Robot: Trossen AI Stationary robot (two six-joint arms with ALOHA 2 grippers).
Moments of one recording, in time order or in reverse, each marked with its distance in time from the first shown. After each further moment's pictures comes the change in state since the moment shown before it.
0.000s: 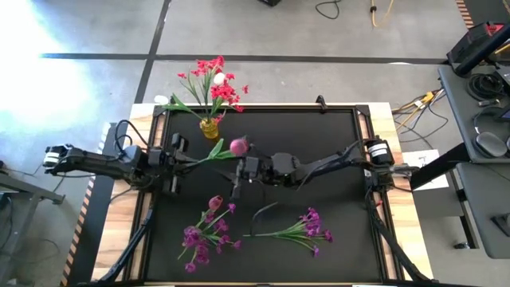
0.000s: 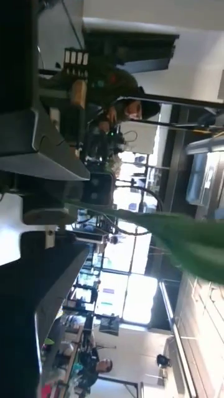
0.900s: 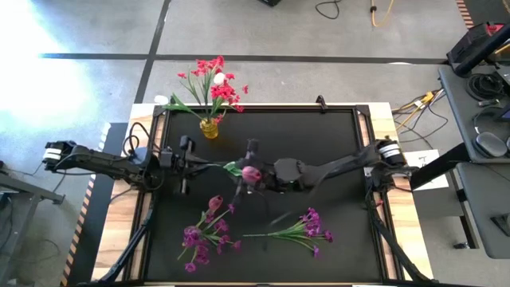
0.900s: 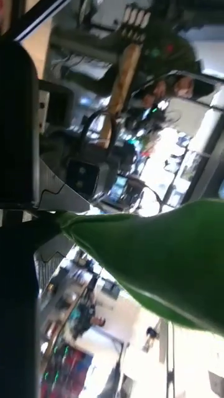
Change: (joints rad) left arm -0.001 0.157 0.003 0.065 -0.033 0.024; right arm 0.078 -0.094 0.079 -0.288 0.171 -0.243
